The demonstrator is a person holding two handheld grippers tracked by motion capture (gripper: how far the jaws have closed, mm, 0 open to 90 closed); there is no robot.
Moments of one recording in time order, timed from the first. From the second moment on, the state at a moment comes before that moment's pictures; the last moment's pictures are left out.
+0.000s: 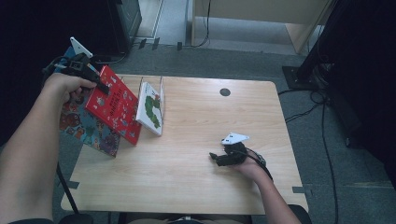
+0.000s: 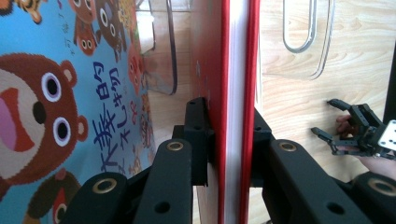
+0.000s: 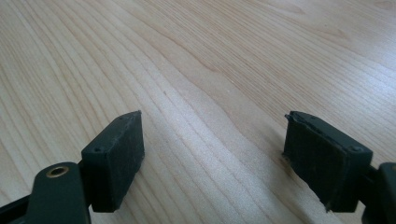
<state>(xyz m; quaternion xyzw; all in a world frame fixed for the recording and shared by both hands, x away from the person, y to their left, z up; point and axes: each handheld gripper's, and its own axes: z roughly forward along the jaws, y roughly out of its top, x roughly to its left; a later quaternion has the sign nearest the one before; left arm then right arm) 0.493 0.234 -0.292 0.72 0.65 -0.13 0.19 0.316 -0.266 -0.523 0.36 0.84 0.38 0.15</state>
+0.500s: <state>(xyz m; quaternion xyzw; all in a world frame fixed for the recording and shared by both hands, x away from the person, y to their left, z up) 0.503 0.238 -0.286 0.70 0.67 -0.12 0.20 0.317 -0.266 -0.523 0.36 0.84 0.38 0.15</state>
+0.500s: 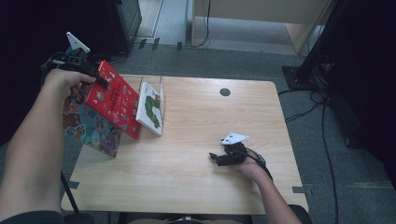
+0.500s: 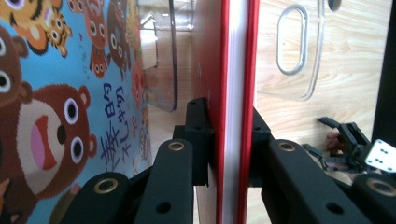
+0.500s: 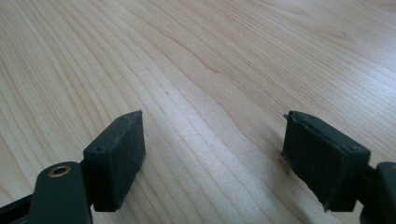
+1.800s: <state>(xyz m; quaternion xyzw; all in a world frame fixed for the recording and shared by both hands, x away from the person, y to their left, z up) 0.509 0.232 -0.292 0.71 0.67 -0.10 0.20 0.317 -0.265 -0.523 0.35 0.84 0.38 0.15</state>
